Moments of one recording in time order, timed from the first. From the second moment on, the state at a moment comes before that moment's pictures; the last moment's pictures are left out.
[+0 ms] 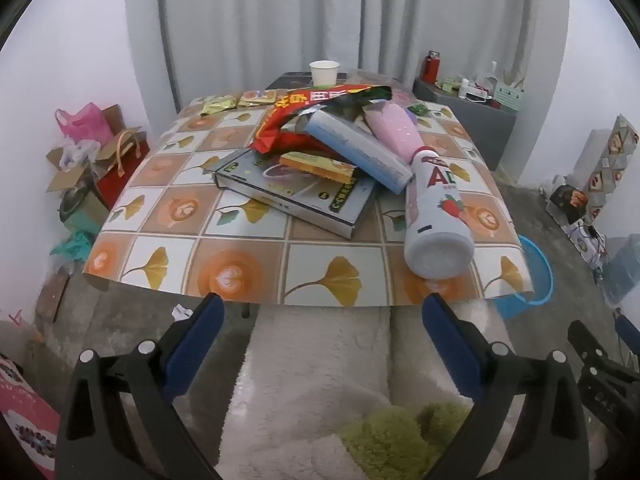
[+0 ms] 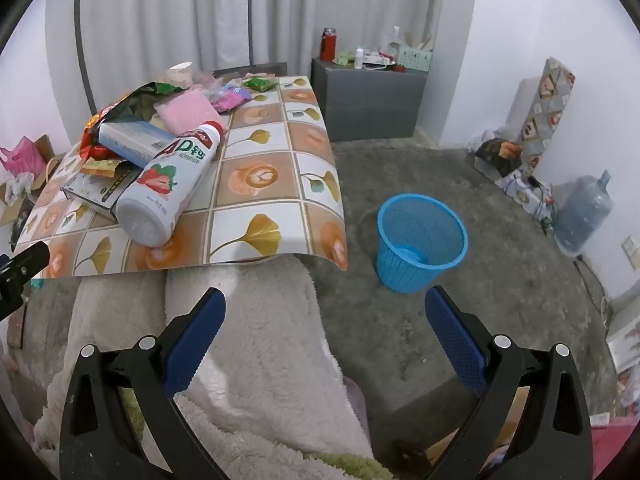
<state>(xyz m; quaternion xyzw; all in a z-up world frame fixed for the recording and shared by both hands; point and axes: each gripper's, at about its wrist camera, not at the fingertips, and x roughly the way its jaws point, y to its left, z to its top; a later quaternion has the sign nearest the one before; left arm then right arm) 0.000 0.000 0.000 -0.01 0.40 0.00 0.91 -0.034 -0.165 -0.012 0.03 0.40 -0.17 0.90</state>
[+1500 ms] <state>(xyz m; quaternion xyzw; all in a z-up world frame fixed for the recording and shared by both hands) 0.000 -0.011 0.006 0.01 0.40 -0.02 0.92 -0.035 -0.168 -0.009 0.04 0.39 -0.18 0.90</state>
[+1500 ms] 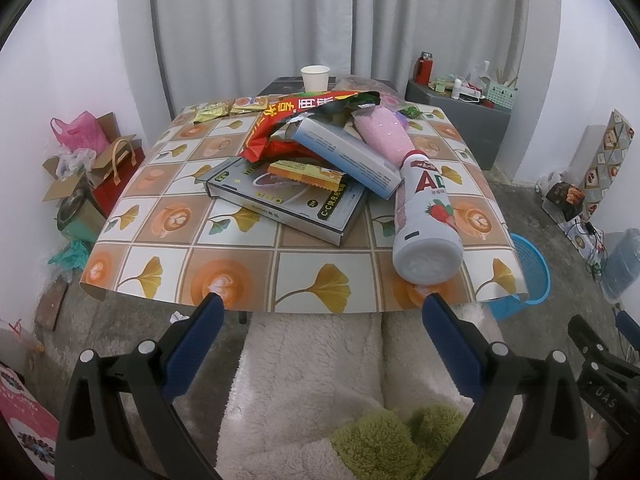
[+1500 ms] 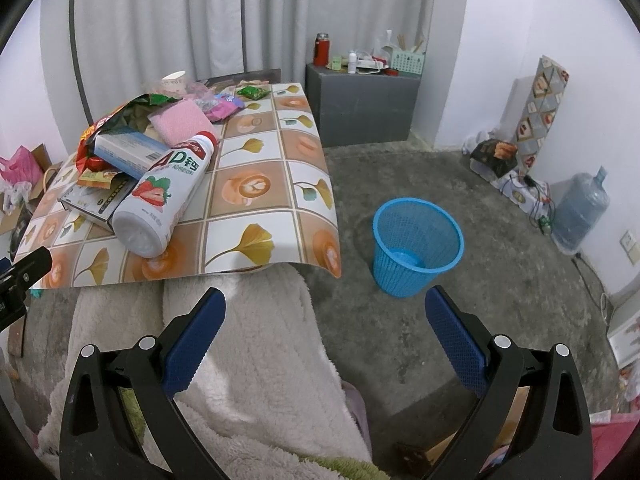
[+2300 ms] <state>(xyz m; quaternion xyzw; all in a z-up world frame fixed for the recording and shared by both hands) -0.001 -0.010 0.005 0.01 0.40 -0.02 0.92 -0.034 -0.169 -0.009 0.04 0.39 -0.18 0.90</state>
